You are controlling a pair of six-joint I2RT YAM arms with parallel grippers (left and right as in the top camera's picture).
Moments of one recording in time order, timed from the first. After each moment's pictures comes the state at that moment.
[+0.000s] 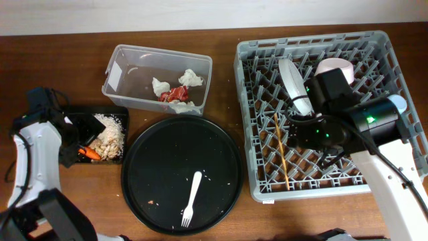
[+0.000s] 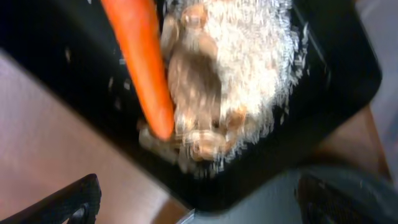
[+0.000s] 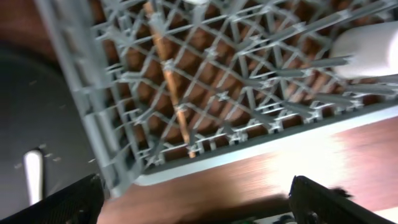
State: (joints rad) left arm 0.41 1.63 1.23 -1.01 0.07 -0.43; right arm 0.29 1.35 1.55 -1.54 0.14 0.50
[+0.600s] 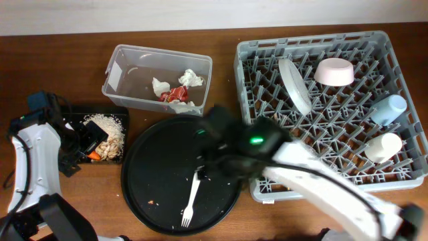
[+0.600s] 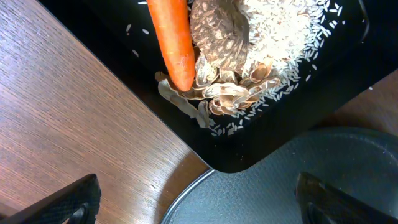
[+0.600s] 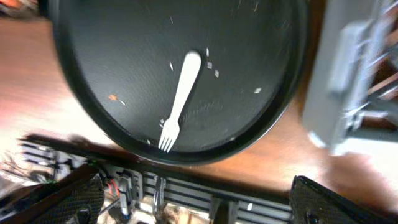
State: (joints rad) left arm 0.41 1.61 1.24 -1.12 0.07 -0.43; right arm 0.88 1.58 1.55 -1.30 -0.13 0.86
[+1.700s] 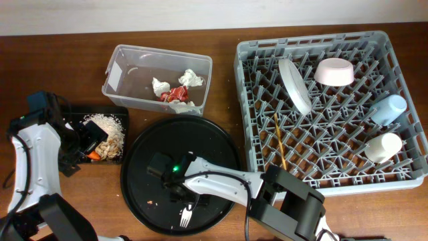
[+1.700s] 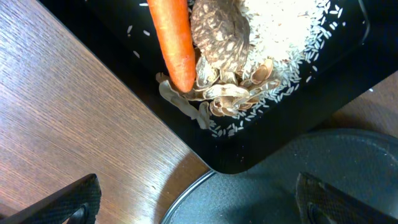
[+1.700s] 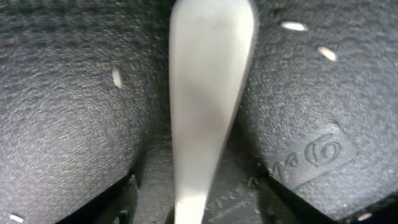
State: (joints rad) left arm 0.41 1.61 1.24 -1.12 0.06 -0.43; right arm 1.09 2.08 1.44 -0.93 -0.12 1.27
